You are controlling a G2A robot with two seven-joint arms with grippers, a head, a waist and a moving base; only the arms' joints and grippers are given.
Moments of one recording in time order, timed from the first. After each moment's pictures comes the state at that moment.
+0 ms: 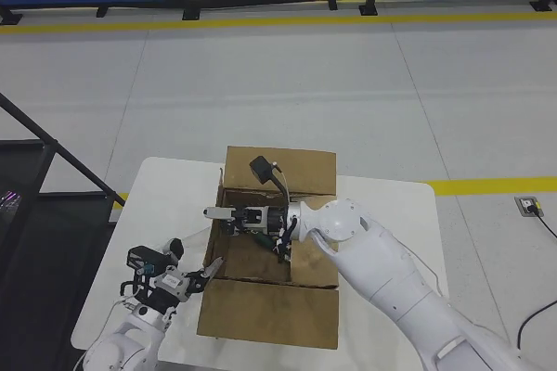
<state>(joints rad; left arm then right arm) 1.49 -1.14 -1.51 -1.83 1.06 -0.23 0.00 -0.36 -1.52 0.71 -0.91 0.38 -0.35 0.88</state>
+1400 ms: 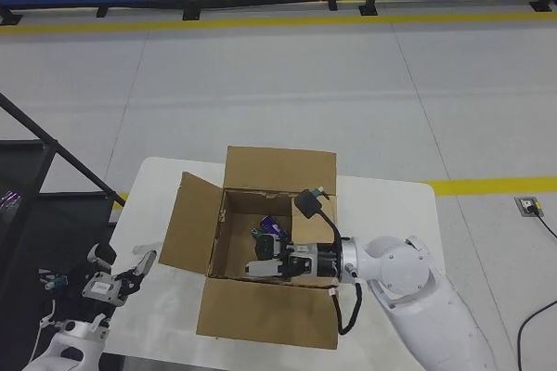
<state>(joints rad) 1.64 -1.13 -1.80 -1.93 0.93 -0.25 0.03 -0.81 -1.33 1.11 -1.61 0.03 -0.33 1.03</state>
